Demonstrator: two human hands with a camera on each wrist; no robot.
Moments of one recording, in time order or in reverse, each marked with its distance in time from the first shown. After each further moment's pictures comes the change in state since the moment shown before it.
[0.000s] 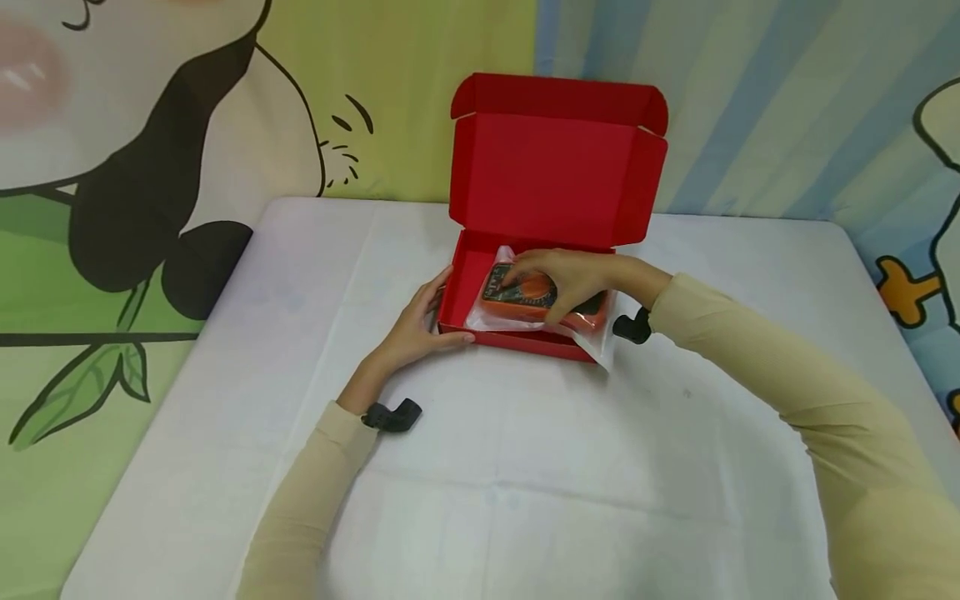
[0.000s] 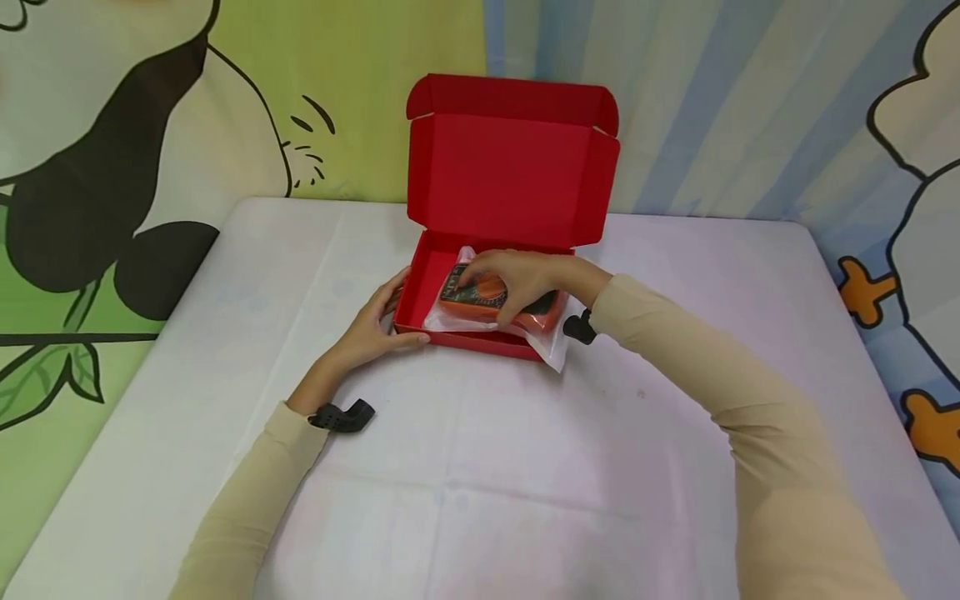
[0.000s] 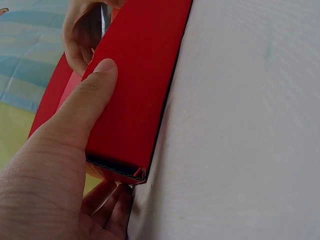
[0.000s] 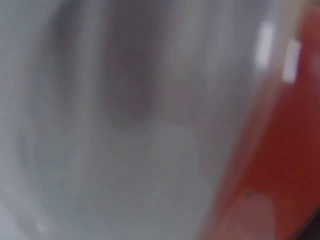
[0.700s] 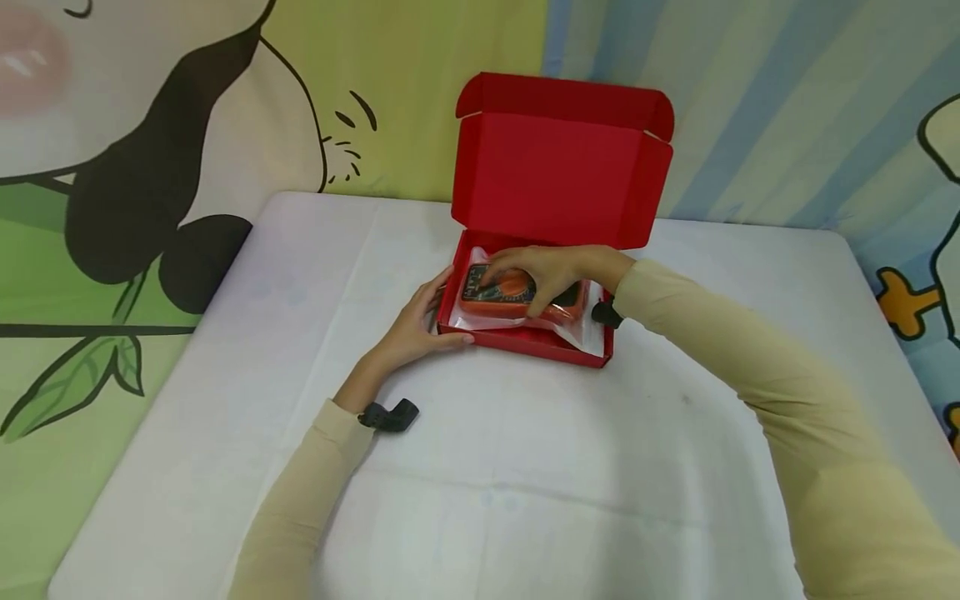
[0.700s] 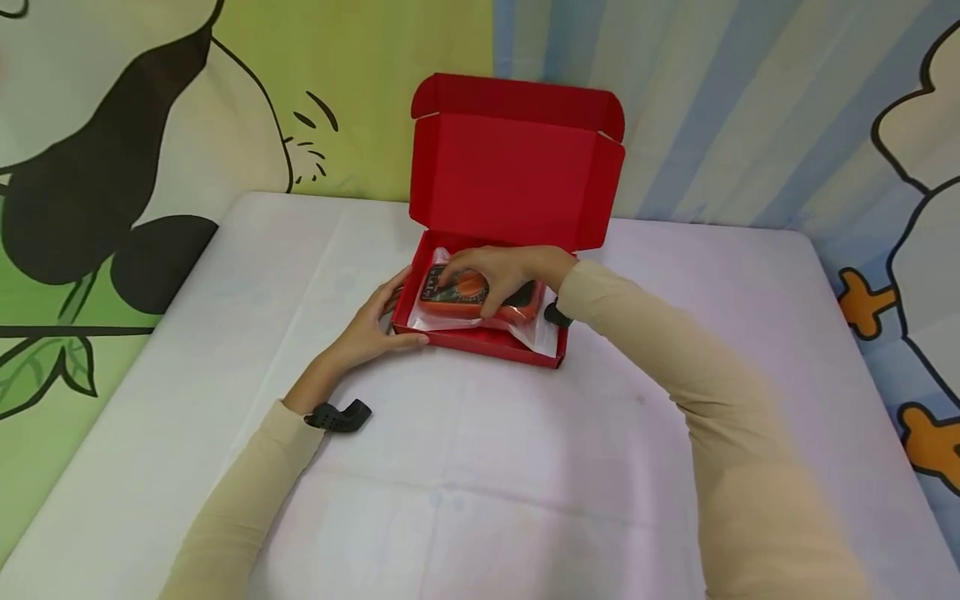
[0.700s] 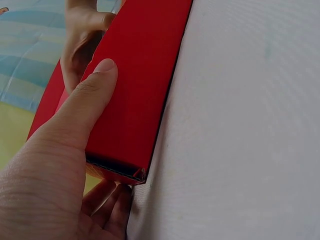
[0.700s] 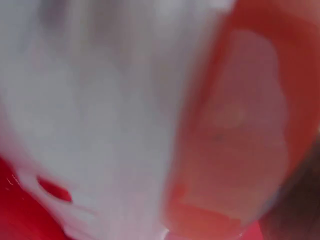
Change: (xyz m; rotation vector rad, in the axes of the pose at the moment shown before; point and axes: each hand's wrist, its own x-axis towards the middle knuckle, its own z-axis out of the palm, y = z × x) left_hand -0.001 -0.004 -0.001 0.002 -0.001 0.000; right_hand 0.042 0.008 -0.006 0.011 -0.128 -0.070
